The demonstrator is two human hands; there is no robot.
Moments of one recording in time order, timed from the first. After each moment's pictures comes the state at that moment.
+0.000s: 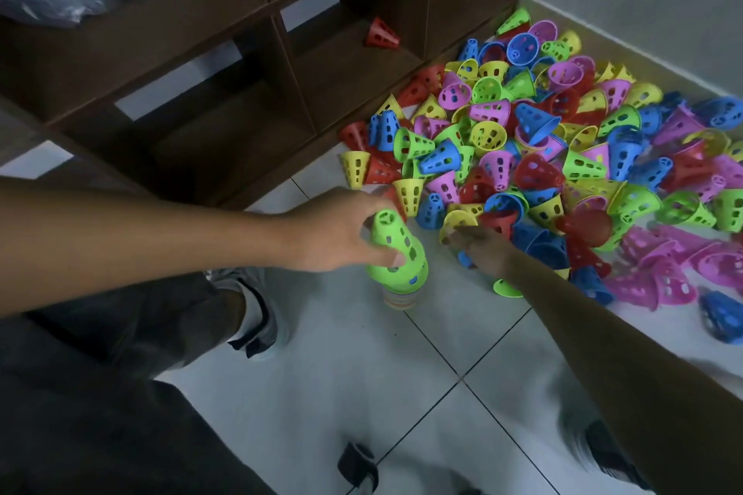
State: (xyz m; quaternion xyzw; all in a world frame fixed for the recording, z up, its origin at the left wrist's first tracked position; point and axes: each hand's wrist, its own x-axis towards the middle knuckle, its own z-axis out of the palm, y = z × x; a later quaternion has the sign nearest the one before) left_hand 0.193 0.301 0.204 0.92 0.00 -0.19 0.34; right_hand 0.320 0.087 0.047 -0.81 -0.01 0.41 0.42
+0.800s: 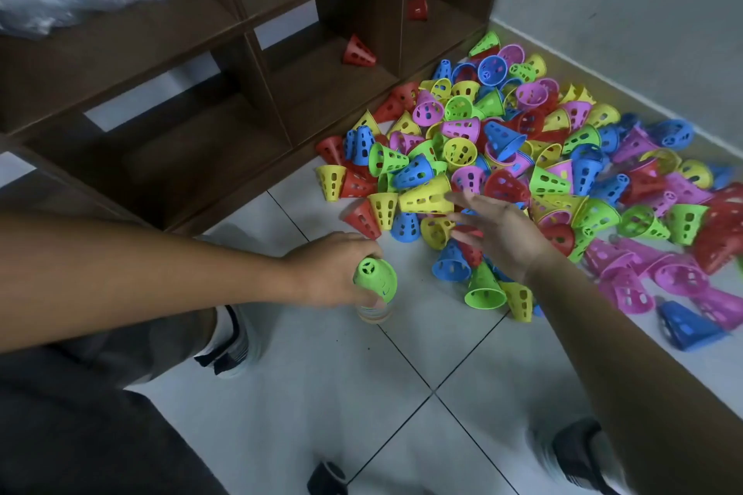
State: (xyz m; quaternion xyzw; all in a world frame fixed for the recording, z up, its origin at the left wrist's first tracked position) left_hand 0.198 0.282 0.136 0.95 -0.02 -0.21 0.24; right_hand 0.342 0.045 0.109 -0.64 -0.02 0.37 0.67
